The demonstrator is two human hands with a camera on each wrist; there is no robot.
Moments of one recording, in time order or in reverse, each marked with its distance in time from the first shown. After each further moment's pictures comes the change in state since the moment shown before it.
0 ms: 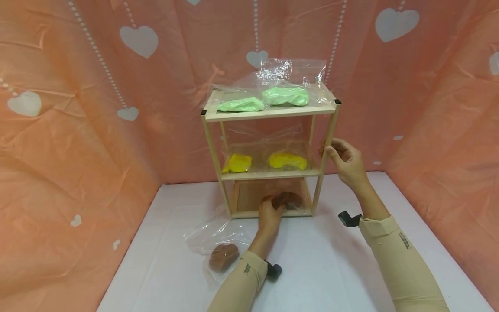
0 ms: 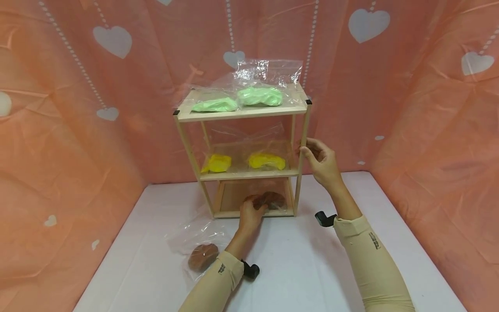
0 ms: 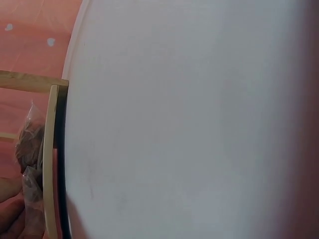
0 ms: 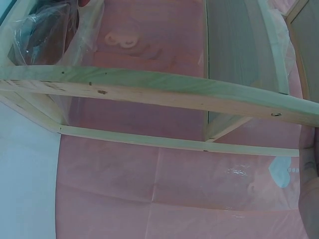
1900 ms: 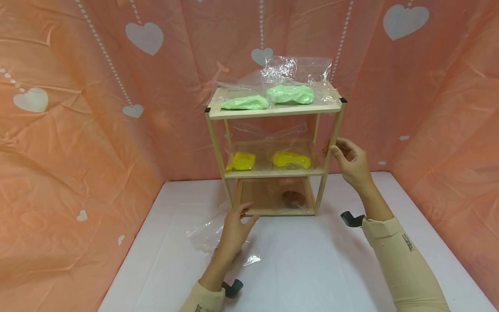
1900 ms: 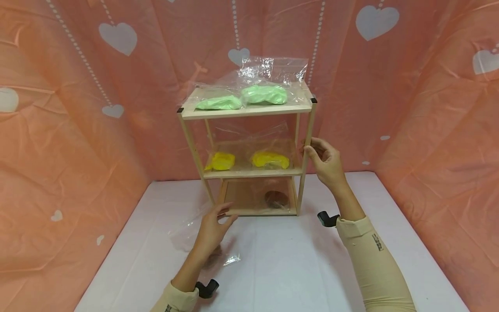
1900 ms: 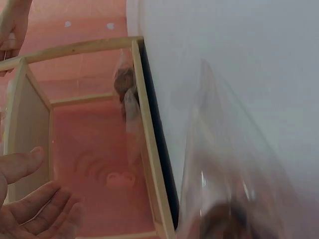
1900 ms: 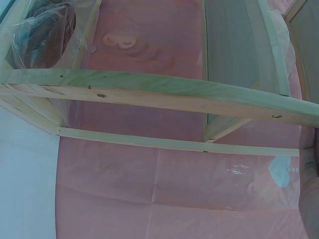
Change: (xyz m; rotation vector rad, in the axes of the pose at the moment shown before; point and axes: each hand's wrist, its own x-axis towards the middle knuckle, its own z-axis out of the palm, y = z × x) left_hand -0.038 0.013 -0.143 -0.084 -0.174 -0.055; right_hand 0.000 0.001 0.002 0.064 0.024 -0.010
